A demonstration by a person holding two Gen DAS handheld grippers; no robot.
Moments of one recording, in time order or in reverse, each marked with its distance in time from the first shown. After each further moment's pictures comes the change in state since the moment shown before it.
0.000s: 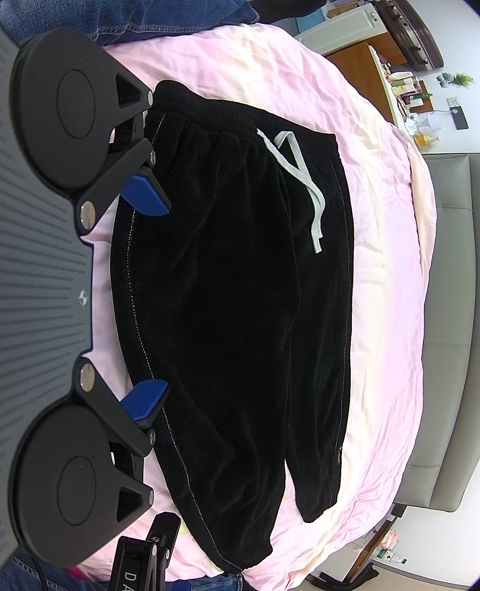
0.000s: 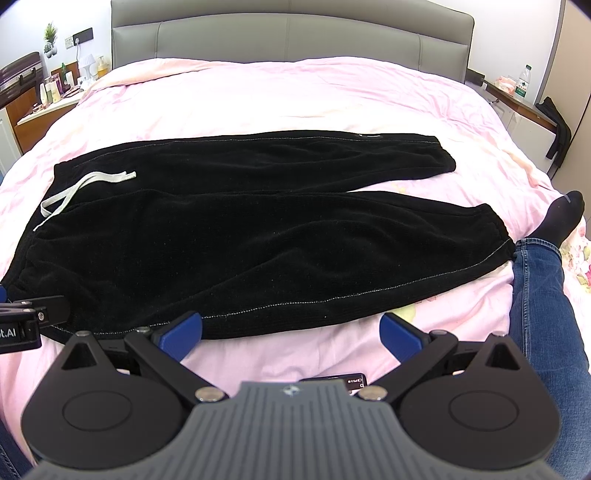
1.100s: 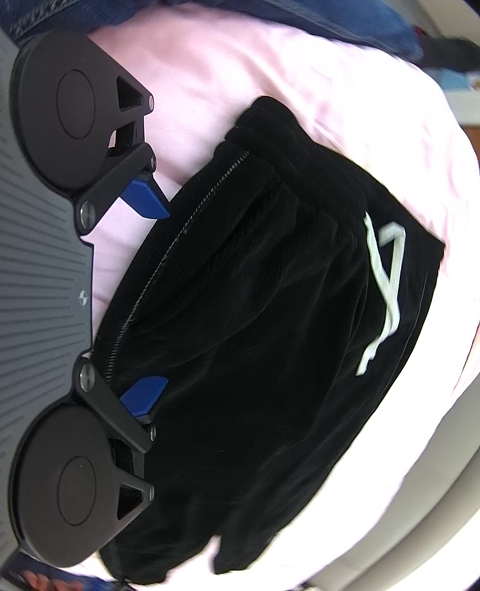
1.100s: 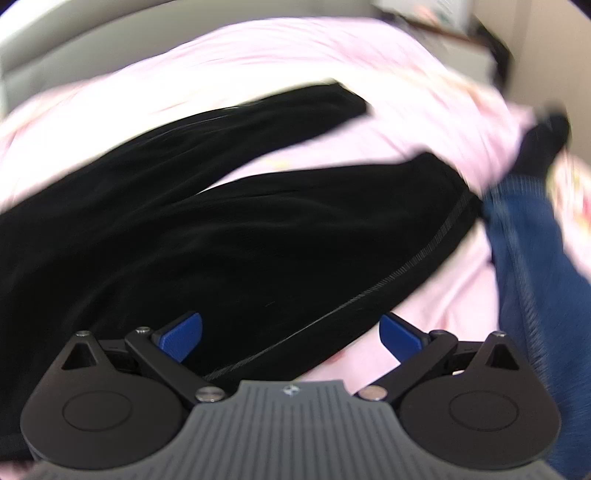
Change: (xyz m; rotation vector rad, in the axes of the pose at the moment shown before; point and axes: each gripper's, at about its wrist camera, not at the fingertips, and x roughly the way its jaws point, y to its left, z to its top) left arm 0.071 0.114 -0.014 -0.482 0.146 -0.028; right arm 0.158 -0.172 0.033 0.358 0.062 -0.098
